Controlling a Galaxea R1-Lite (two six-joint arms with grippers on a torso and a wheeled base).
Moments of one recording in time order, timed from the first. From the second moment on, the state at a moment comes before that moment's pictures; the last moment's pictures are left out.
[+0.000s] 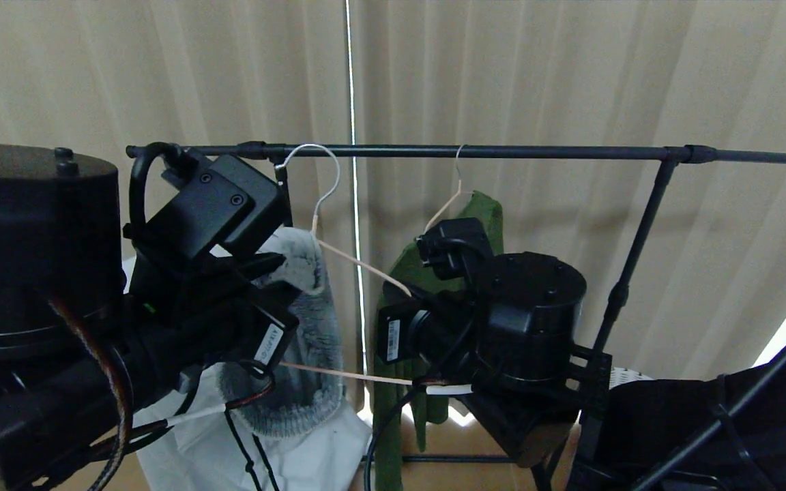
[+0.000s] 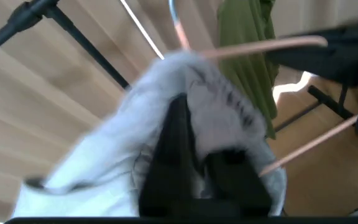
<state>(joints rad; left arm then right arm) -0.81 1.39 -0.85 -0.22 0.46 0.32 0.95 1.93 -0.95 -0.86 -0.49 0.25</state>
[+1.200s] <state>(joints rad) -0.75 1.19 -0.81 -0.22 0.24 0.44 0.68 1.70 -0.69 -1.03 -0.28 0.04</state>
